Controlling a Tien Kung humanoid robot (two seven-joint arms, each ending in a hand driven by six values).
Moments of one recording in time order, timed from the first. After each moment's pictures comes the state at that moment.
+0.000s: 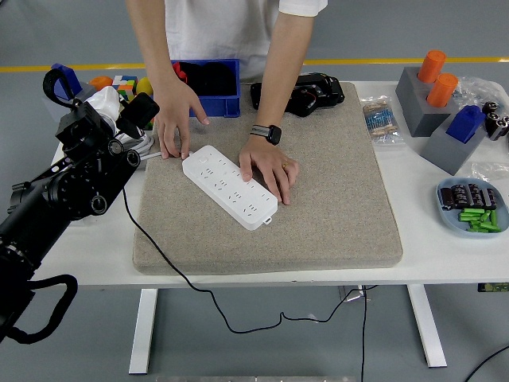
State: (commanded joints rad) left arm -0.86 0.06 -1.14 -0.68 2.01 0.05 0.65; right arm 0.05 -0.24 1.10 0.26 -0.72 -0.16 -0.07
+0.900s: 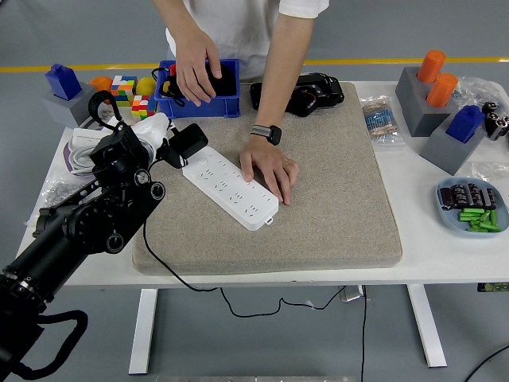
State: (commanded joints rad) left arm -0.72 0.02 -1.04 -0.90 2.00 -0.08 0.65; right arm 0.04 -0.24 1.11 0.26 -0.72 -0.16 -0.06
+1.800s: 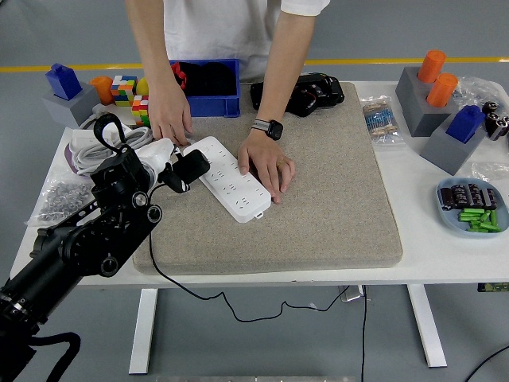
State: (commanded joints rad) left arm -0.65 0.03 -1.02 -0.96 1.99 -0.13 0.65; right arm 0.04 -0.25 1.11 0.26 -0.72 -0.16 -0.06
